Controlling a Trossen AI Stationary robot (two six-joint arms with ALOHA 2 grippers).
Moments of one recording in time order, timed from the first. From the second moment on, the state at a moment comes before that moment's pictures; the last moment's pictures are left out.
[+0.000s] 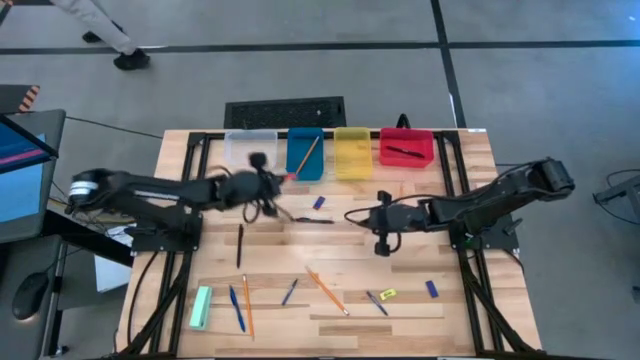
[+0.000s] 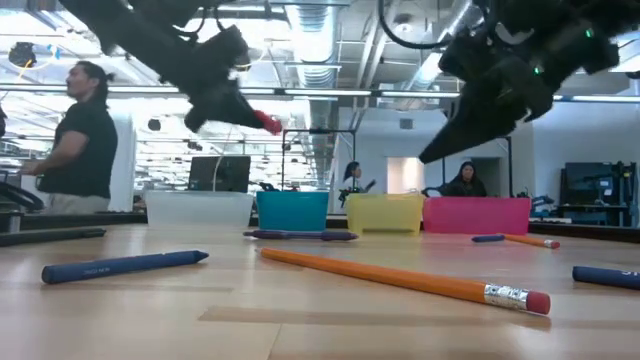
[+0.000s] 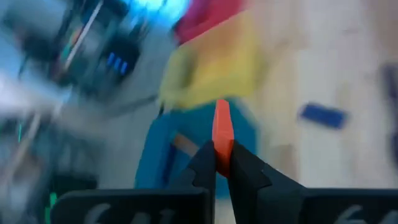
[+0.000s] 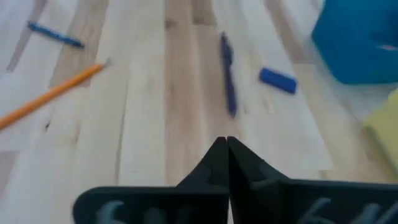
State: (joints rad) left arm 0.13 1.17 0.61 0.06 -0.47 0.53; right arm 0.15 1.28 0.52 0.14 0.25 0.09
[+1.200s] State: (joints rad) left arm 1.02 1.65 1.00 -0.46 0.18 0.24; right arm 0.08 1.19 0.47 0.16 0.18 0.01
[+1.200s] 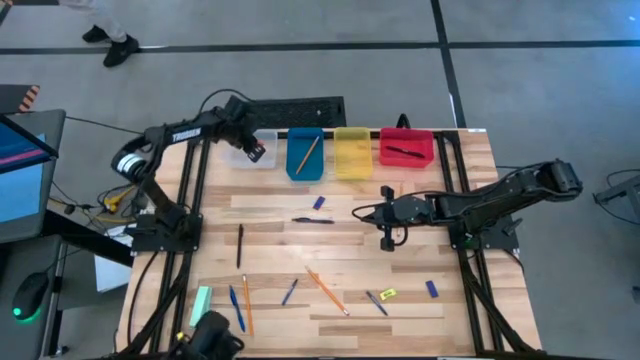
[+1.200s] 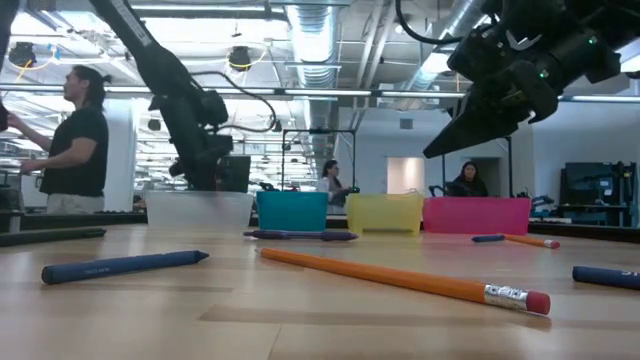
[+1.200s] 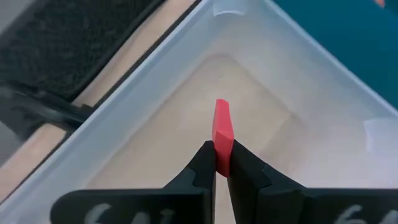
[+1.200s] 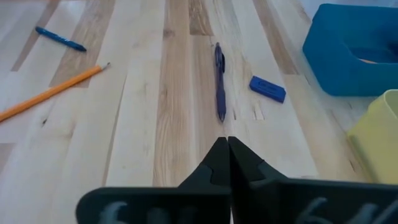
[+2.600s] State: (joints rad) left arm 0.97 1.51 1.02 -0.53 0.04 0.27; right arm 0.08 1.19 0.47 0.15 0.18 0.00
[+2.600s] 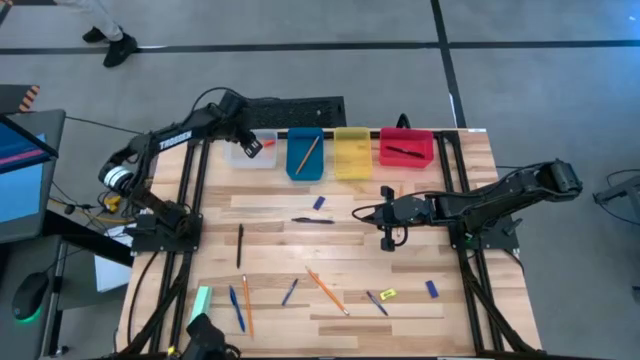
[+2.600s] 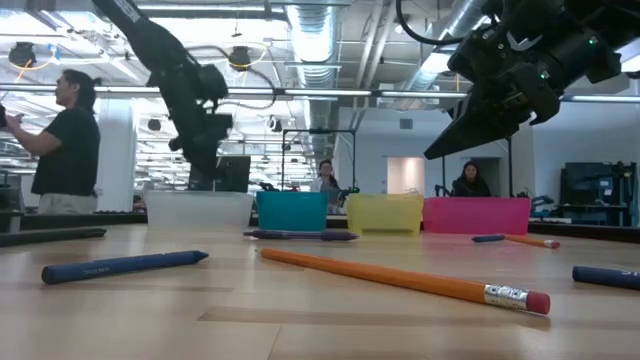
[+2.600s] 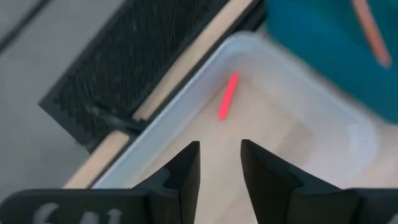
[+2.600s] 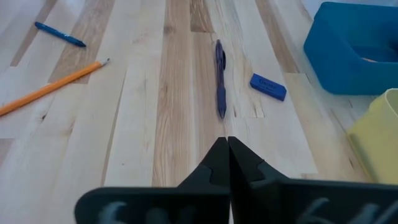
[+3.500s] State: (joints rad) left arm 0.43 1.24 0.89 -0.38 0.04 0.36; right arm 0.07 1.19 0.27 0.58 0.15 -0.11
